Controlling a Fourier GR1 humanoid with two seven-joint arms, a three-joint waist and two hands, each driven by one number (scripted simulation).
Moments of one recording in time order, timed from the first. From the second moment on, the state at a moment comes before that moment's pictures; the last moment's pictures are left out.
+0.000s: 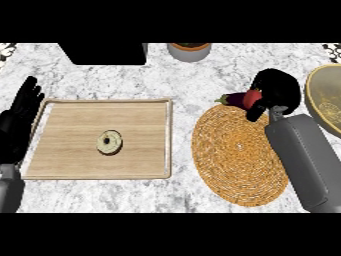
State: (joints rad) left arm -0.16 0.29 0.13 -1.53 0.02 0.06 0.13; right arm -0.63 -0.24 0.11 -1.12 1.00 0.11 0.67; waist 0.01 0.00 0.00
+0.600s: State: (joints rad) left arm -0.13 0.28 0.13 -1.54 0.00 0.07 0.12; right arm -0.69 -0.34 0.02 -1.48 1.10 0.08 0.85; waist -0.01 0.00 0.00
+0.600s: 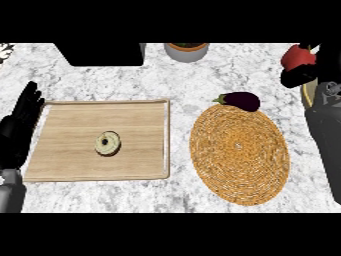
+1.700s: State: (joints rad) left arm -0.14 0.25 0.12 -1.55 -0.03 0.05 0.12; right arm -0.71 -0.57 -0.38 -0.84 0.85 -0.26 0.24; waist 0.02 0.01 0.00
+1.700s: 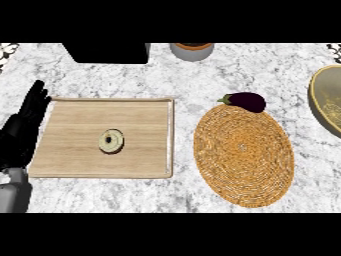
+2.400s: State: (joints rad) left arm -0.18 0.25 0.13 -1.54 -0.02 0.03 0.13; right arm -0.76 -0.71 -0.49 -0.38 0.78 -0.15 0.04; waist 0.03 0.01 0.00
